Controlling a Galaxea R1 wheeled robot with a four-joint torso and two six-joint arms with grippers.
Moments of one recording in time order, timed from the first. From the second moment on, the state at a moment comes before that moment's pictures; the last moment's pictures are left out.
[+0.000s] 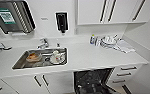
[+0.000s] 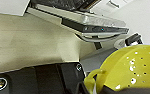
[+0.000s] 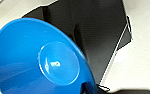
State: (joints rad) left arm 1.15 2.33 -1.57 0.31 -0.11 -0.24; right arm -1.51 2.79 -2.42 -0.46 0.16 0.58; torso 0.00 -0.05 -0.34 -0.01
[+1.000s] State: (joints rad) left arm 0.86 2.31 -1.44 0.31 0.12 -0.29; right arm -1.49 2.79 -2.42 -0.46 0.17 0.58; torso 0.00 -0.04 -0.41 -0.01
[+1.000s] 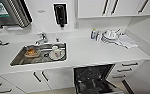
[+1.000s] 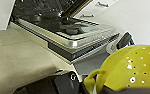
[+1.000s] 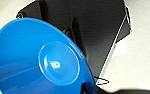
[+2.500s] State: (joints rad) left arm 0.47 2.58 -1.48 0.32 0.45 -0.49; right arm -1.48 2.81 -2.42 -0.46 0.18 0.58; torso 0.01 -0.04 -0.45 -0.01
